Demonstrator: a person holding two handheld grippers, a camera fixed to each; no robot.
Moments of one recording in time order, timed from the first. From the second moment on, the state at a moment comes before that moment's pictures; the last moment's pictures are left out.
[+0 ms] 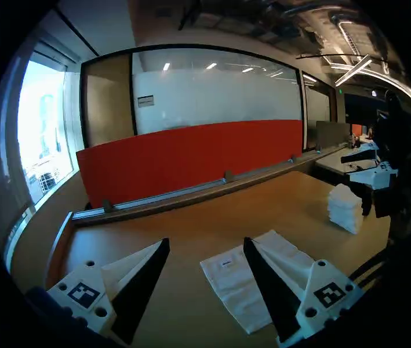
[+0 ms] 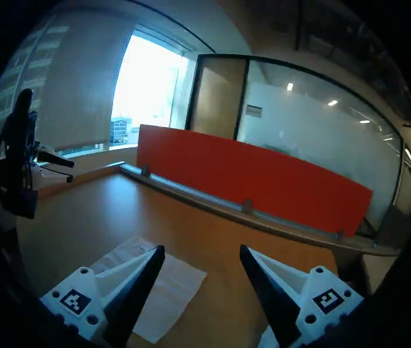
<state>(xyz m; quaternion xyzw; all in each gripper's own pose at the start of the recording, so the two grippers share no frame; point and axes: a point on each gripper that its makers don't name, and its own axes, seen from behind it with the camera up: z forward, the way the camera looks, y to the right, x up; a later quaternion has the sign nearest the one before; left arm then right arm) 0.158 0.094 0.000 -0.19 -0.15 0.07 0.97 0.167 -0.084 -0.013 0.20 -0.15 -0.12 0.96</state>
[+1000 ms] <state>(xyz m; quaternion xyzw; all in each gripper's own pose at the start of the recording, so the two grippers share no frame) -0.011 0.123 -0.040 -0.24 -0.28 0.08 0.93 0.006 -0.096 -0.046 0.24 -0.27 -0.15 0.92</state>
